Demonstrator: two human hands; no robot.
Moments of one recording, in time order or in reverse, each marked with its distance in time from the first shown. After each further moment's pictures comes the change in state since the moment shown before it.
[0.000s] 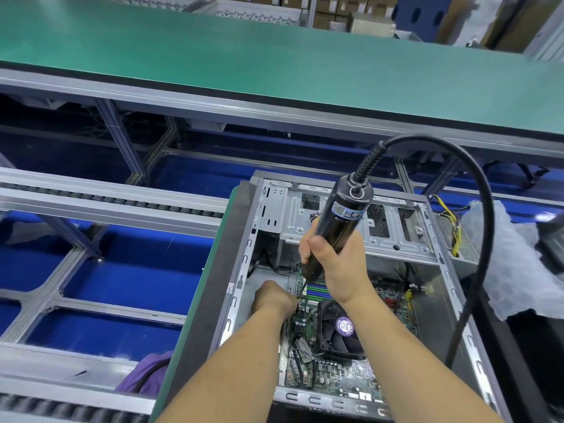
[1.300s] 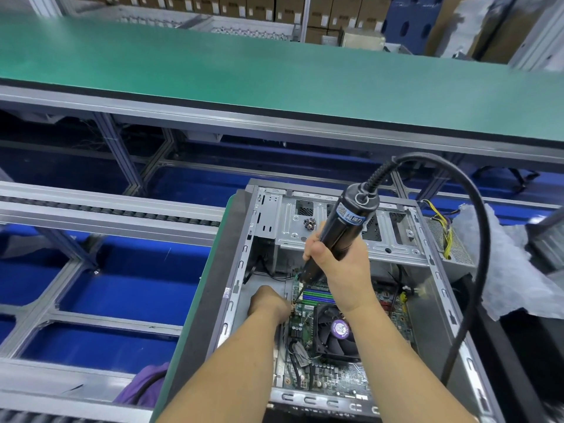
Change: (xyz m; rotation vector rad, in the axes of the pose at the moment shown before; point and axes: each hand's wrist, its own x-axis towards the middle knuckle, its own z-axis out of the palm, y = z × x) left_hand 0.007 -0.003 -0.001 0.074 -0.032 0.000; right_hand -0.013 -0.006 -0.010 -0.015 0.118 -0.002
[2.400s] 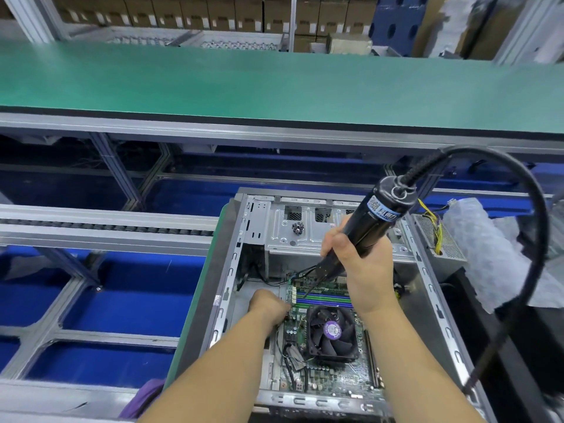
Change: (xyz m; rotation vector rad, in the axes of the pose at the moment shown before) left_hand -0.006 0.008 0.003 -0.142 -0.035 0.091; right_hand -0.005 -0.029 -0.031 0.063 0.133 -0.094
